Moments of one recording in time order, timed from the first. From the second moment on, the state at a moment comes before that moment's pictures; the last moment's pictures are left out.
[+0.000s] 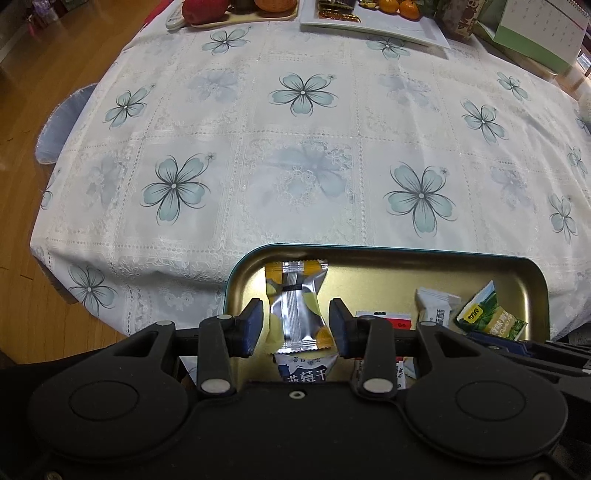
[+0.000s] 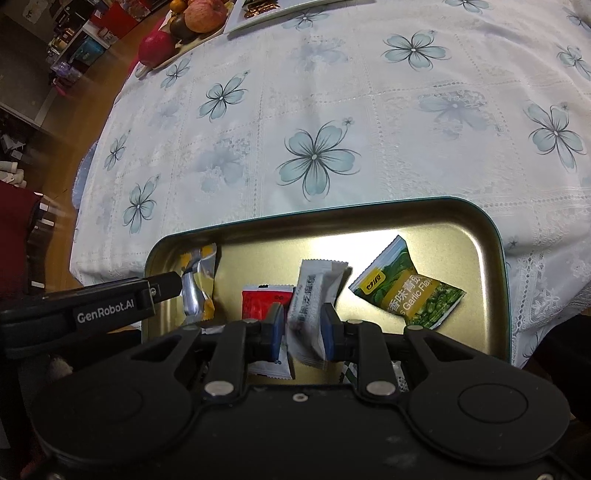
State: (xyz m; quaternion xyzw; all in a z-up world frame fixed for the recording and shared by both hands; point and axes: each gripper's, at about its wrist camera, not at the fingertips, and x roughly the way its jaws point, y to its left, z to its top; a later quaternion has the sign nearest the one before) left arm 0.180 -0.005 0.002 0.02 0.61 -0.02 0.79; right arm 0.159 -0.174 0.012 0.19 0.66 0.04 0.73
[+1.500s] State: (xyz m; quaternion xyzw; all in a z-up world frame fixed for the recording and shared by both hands) left arm 0.023 -0.023 -0.006 0.03 0.48 -0.02 0.88; right arm -0.030 -0.190 0.064 0.10 0.44 -0.03 0.89
